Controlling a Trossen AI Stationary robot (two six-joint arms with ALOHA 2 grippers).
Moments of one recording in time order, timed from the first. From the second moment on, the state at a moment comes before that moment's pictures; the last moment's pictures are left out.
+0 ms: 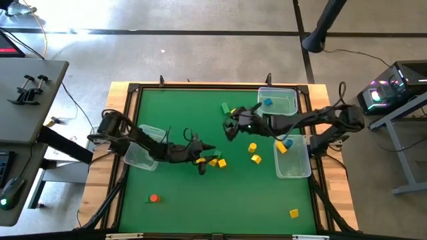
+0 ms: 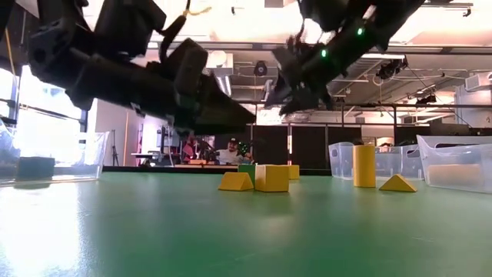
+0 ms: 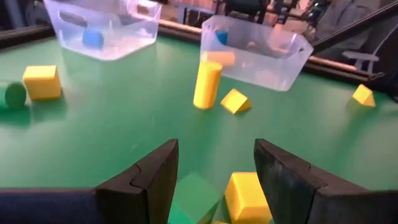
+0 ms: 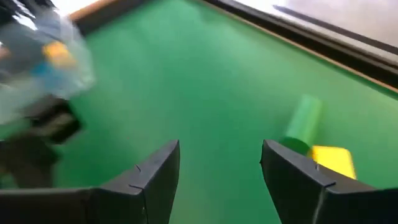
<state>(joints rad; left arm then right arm) -0.22 1.89 0.58 1.05 -0.42 -0.29 -0.09 1.54 0.87 0.05 0.37 0.47</state>
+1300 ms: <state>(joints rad) -0.22 1.90 0.58 1.04 -0.40 -0.30 -0.35 2.00 1.29 -0.27 0.36 0.41</state>
